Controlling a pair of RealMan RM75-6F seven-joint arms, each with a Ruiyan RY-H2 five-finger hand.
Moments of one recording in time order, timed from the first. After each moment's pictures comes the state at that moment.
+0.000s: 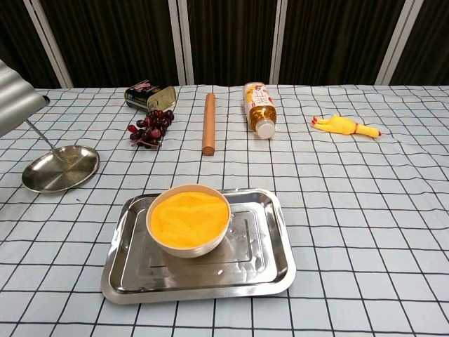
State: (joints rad) left arm -0.56 -1.65 -0.11 -0.92 1.50 1.30 0.97; right arm 0.00 -1.04 0.04 -1.71 -1.46 1.45 0.22
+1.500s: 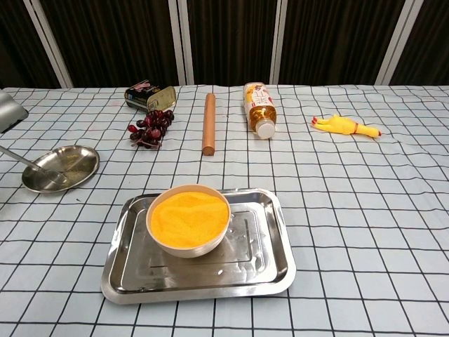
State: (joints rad) left arm -0.52 -1.62 -0.11 -0.98 1.43 1.28 0.95; right arm 0.00 -1.05 0.04 -1.71 -1.46 1.45 0.22
